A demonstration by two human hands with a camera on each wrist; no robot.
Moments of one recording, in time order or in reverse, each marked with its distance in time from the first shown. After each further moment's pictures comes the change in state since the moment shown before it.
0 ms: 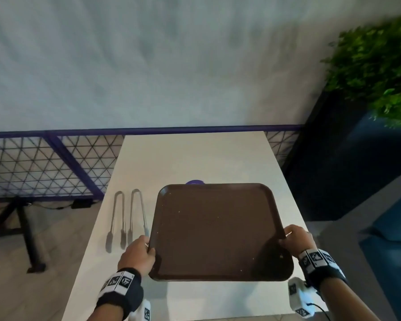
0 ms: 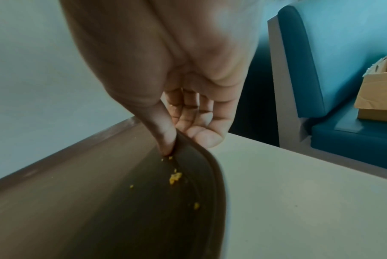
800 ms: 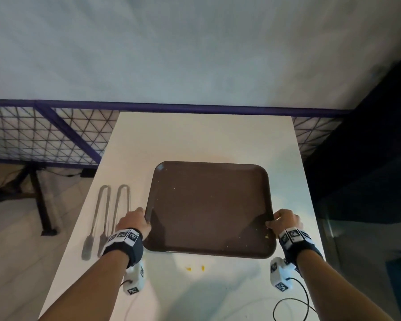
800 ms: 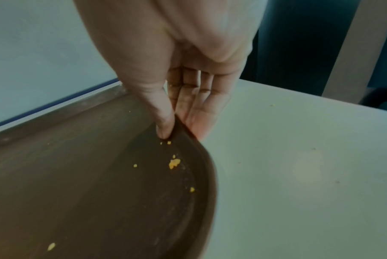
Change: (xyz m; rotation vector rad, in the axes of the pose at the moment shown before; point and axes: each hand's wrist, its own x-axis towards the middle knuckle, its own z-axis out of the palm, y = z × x) left_hand 0.149 0.070 0.005 0.378 -0.100 -0.189; right_hand 0.155 -0.084 0.020 -0.158 -0.121 0.001
